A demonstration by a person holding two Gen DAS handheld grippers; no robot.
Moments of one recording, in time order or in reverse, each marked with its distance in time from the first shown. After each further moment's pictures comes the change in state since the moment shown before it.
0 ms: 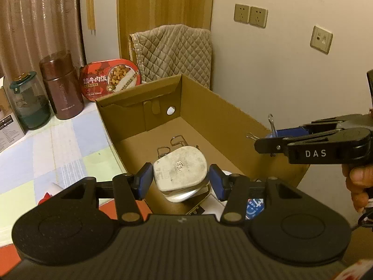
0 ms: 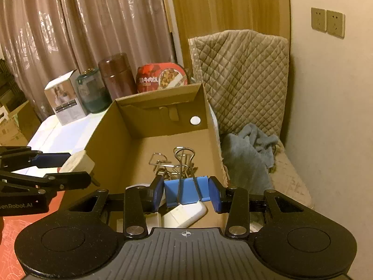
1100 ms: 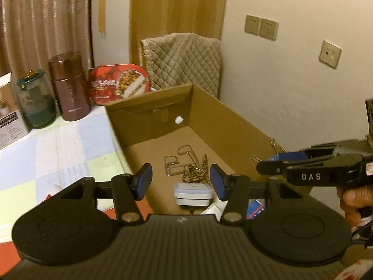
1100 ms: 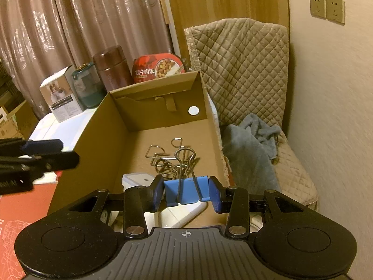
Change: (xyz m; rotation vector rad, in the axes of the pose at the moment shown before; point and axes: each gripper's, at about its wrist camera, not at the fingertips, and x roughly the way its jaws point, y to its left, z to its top) left arm -0.005 0.015 0.005 -0.068 -0.050 0.022; right arm 0.019 -0.006 -0.006 0.032 0.030 0.003
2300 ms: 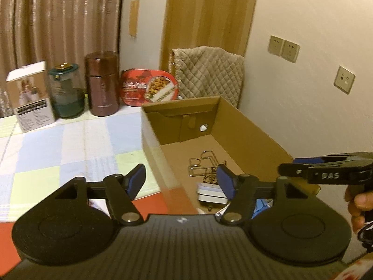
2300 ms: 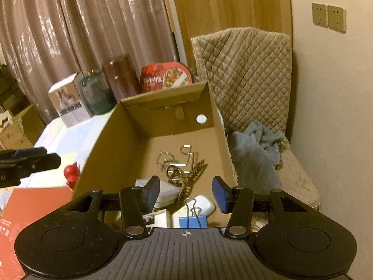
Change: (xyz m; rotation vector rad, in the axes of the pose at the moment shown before) left arm -0.047 0.033 -0.012 -0.117 -0.055 0.077; right arm -0.024 0.013 0.007 -0.001 -0.040 0.023
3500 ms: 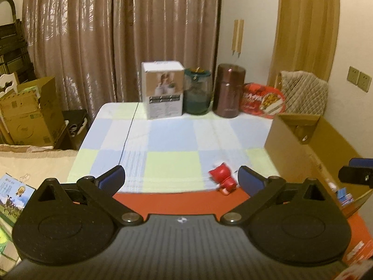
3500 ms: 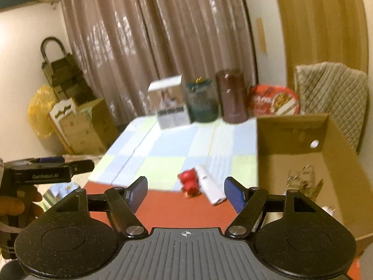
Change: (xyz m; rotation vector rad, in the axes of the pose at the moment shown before) left arm -0.143 0.166 -0.051 -0.149 -0.051 0.378; right arm -0.025 0.217 -0.021 -0.162 -0.049 0.274
